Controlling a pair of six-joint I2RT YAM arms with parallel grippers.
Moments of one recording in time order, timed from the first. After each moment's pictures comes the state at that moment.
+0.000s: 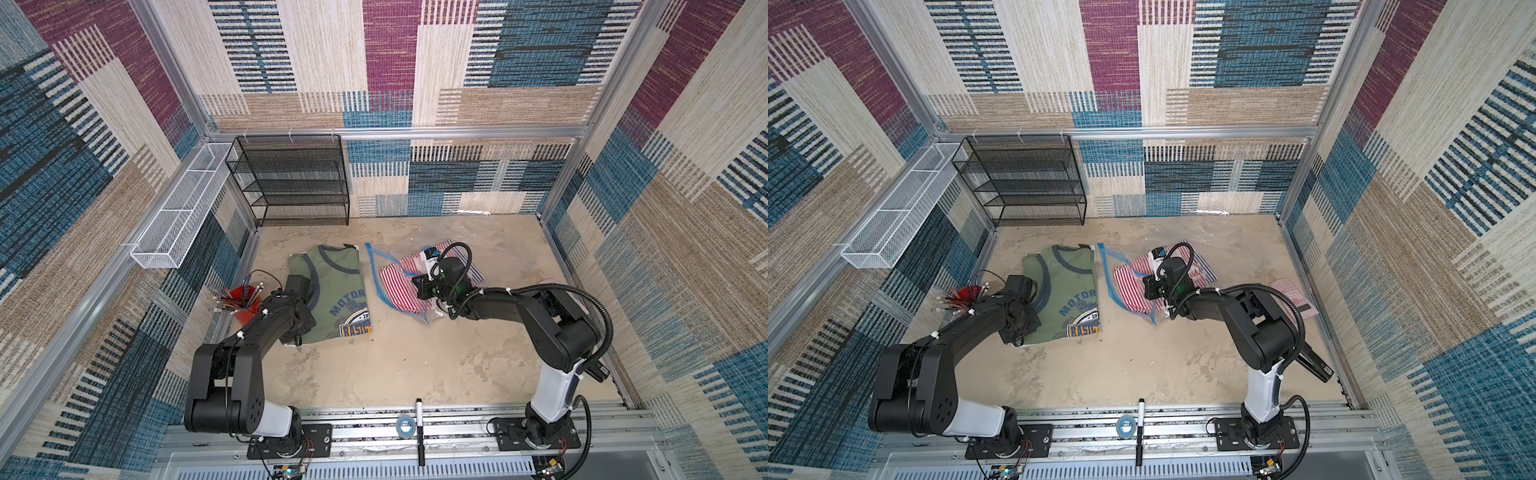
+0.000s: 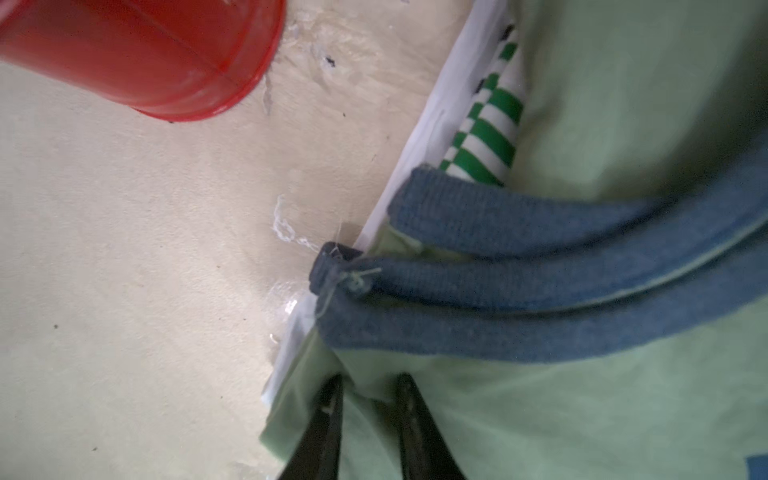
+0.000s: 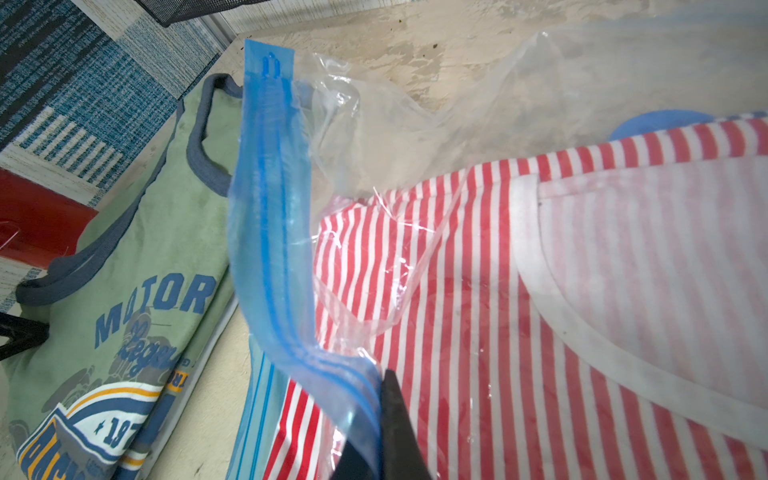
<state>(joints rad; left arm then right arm) -0.05 1.44 0.81 -0.68 -0.27 -0.64 0.51 1.87 0.95 0.38 -0.22 0.31</state>
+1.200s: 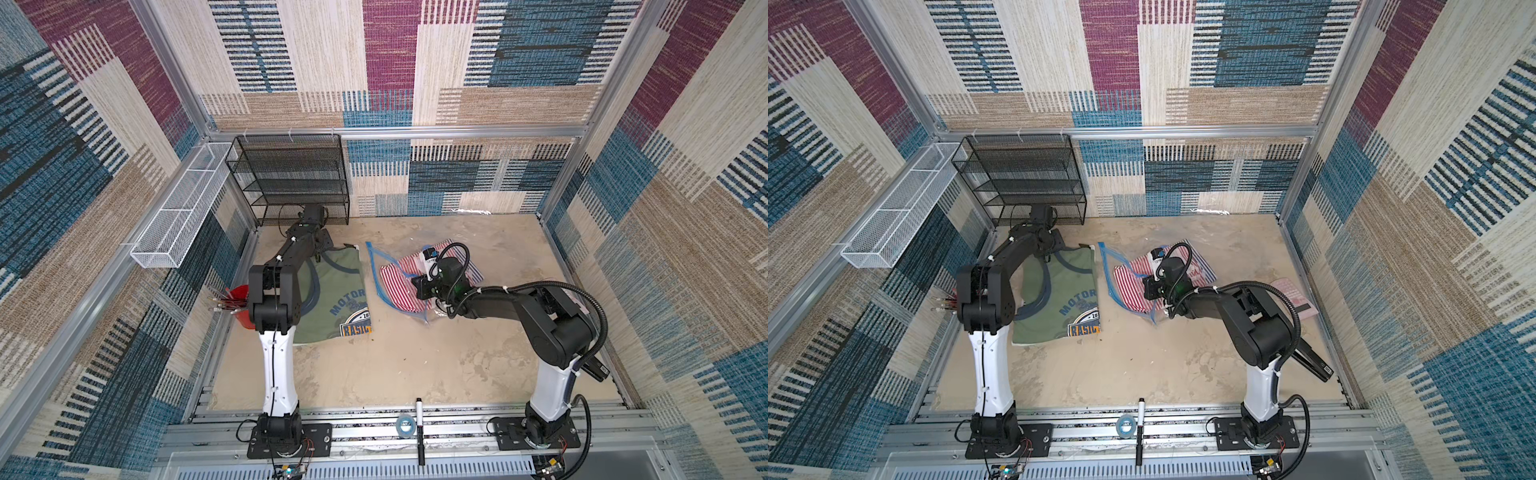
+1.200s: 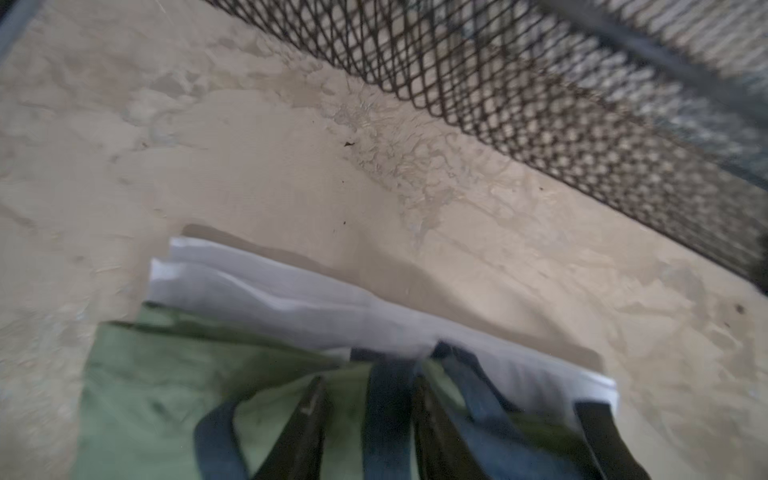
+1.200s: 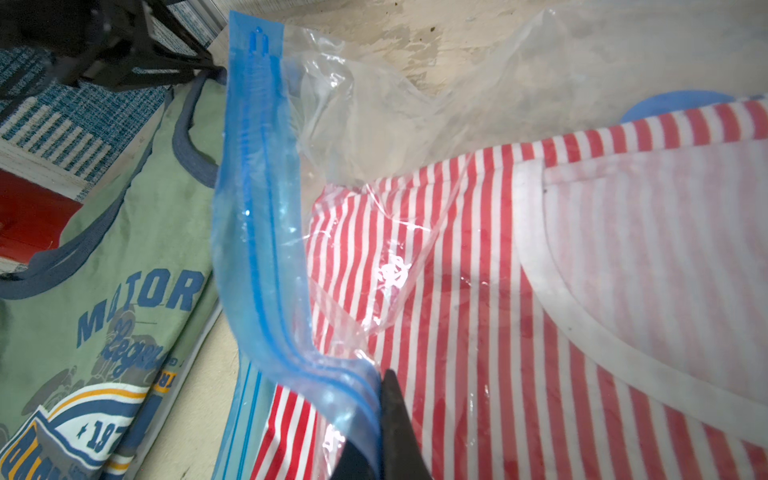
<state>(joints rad) -0.07 2.37 2.02 -0.65 -0.18 -0.49 0.51 1.89 0.97 0.37 -0.22 0.30</state>
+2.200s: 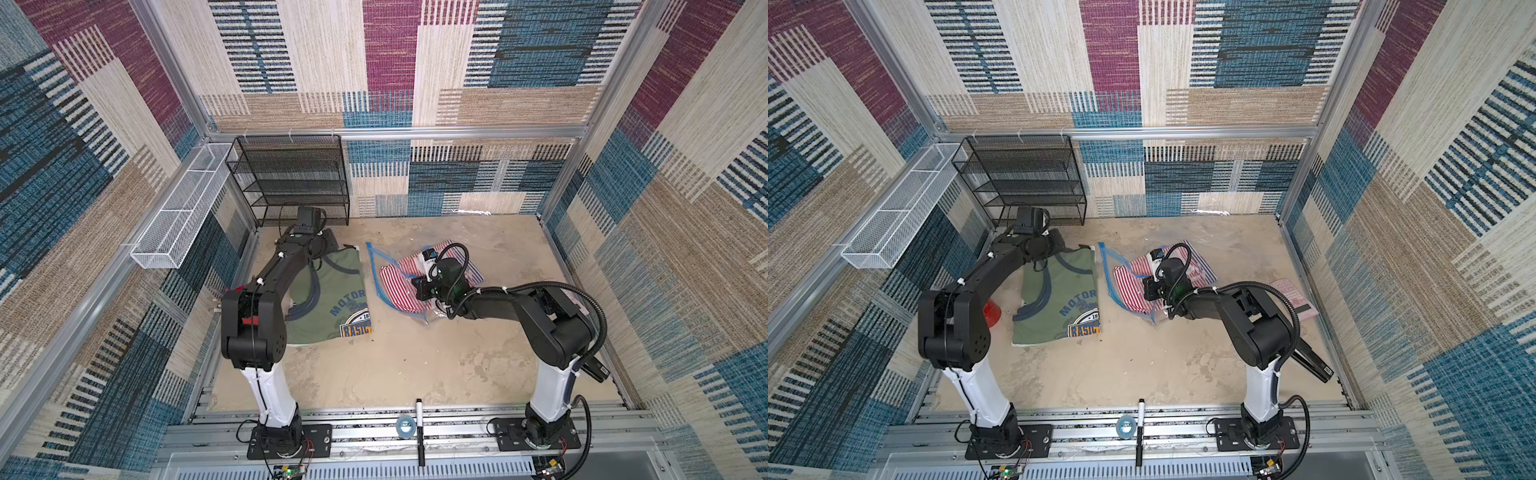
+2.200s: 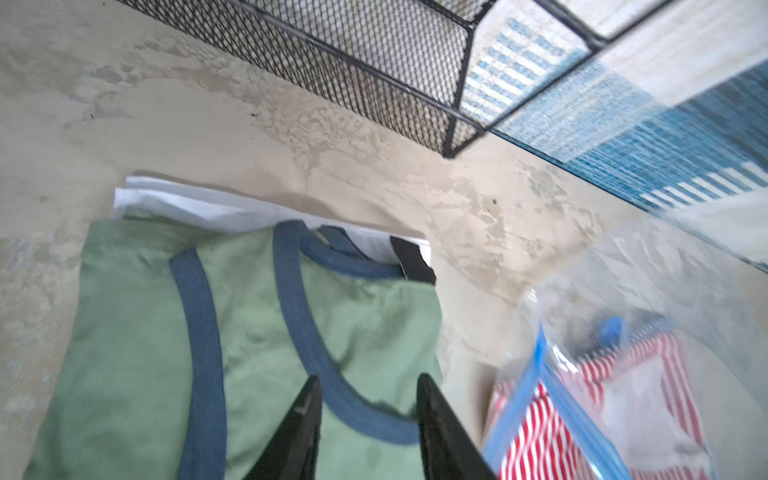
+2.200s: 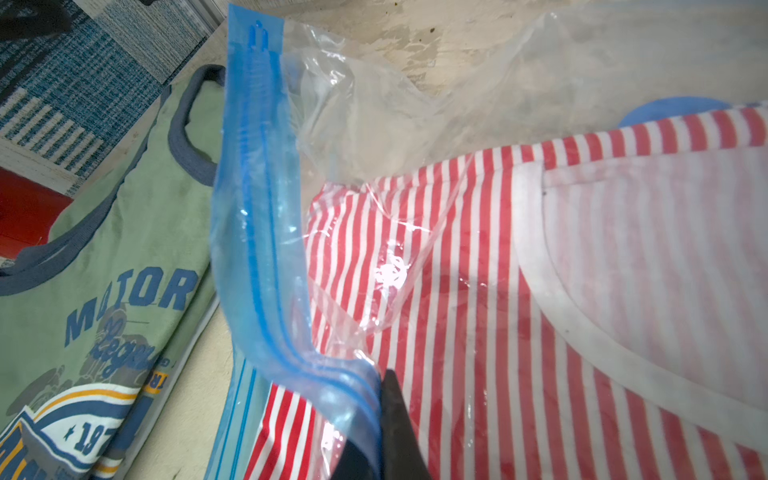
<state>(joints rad) -0.12 1.81 1.47 -0.46 0.06 -0.48 0.51 1.89 0.97 0.37 -0.21 0.28</state>
